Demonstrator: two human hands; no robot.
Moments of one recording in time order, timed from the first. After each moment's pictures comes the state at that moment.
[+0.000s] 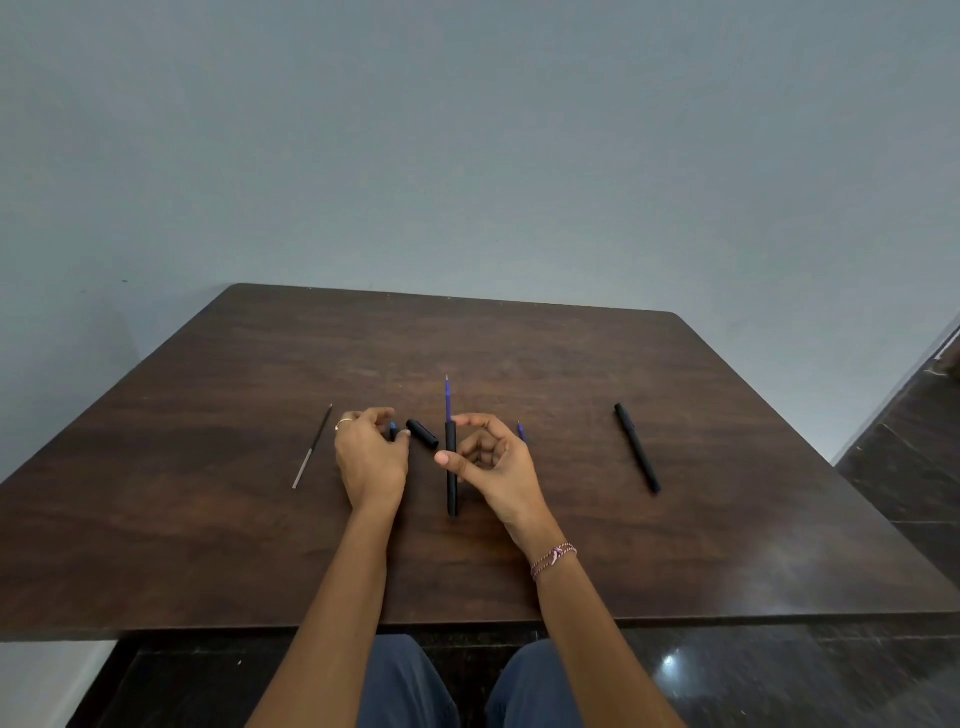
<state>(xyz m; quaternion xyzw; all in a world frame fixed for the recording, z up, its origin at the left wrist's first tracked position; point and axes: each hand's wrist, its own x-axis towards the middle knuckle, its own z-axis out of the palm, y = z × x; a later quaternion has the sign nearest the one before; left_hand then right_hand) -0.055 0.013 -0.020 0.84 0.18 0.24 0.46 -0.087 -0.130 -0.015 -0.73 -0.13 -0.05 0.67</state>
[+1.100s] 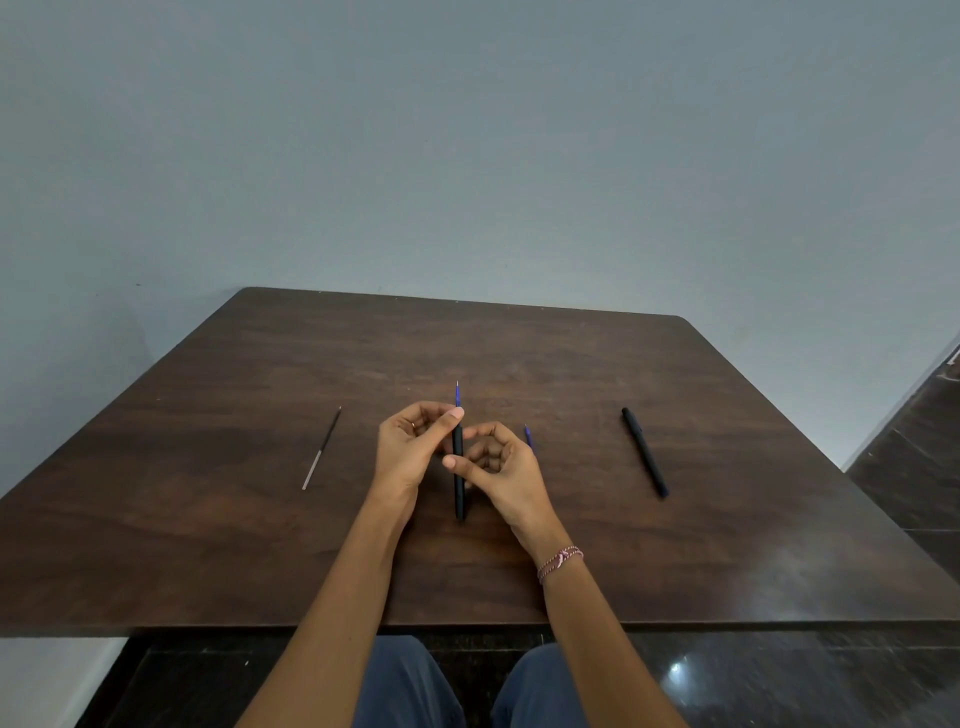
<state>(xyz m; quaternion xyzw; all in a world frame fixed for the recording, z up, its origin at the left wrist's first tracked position) -0.068 -0.004 -0.003 0.62 0.00 0.11 0.78 -0.080 -0.130 -0.024 -0.73 -0.11 -0.03 0.67</state>
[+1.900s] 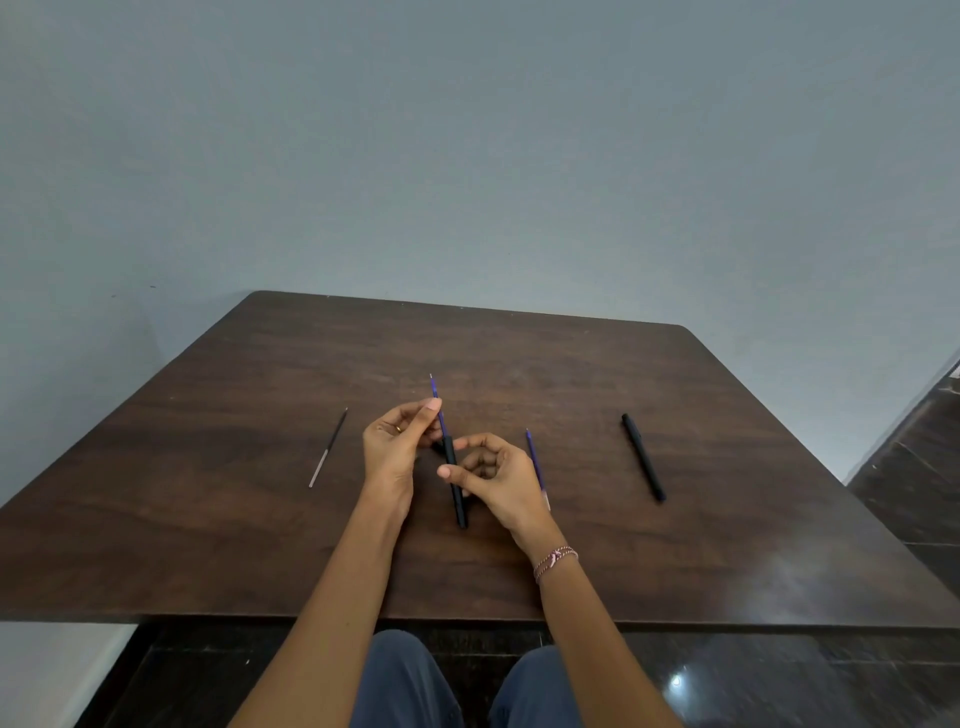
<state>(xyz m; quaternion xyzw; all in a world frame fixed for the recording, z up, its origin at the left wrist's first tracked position) -0.065 0.004 -0.003 0.52 0.06 0.15 0.84 -0.092 -0.126 -0.012 -0.76 -0.11 0.00 0.64</state>
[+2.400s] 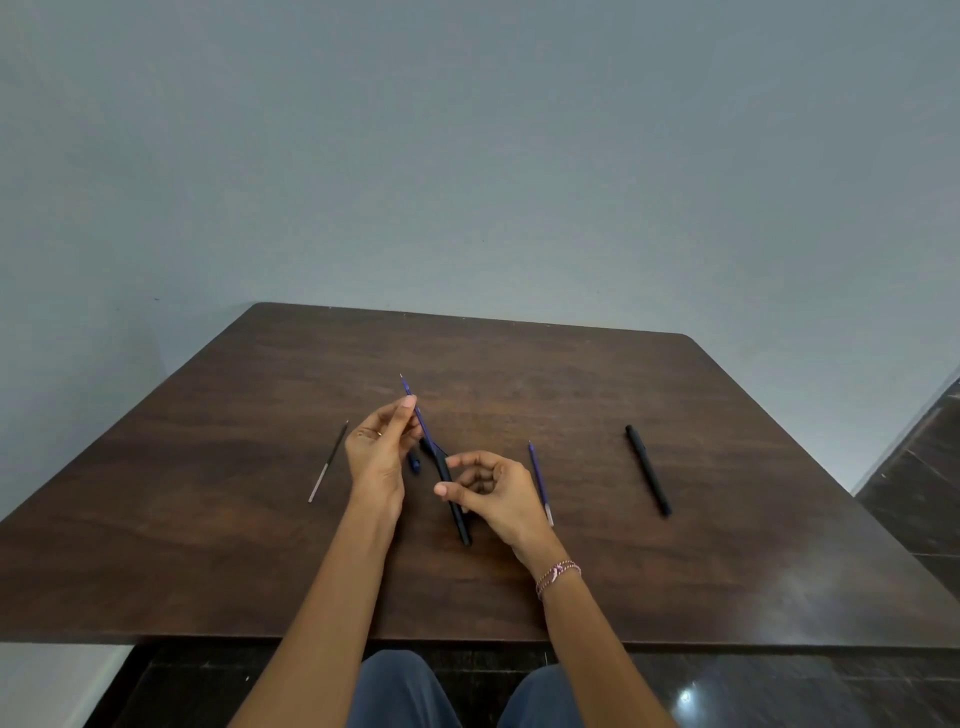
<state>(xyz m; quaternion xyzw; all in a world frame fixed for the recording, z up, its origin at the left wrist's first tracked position) -0.050 0.018 -0.002 0.45 0.10 0.18 0.87 -0.092 -0.125 -0.008 -0.78 -0.11 0.02 0.61</state>
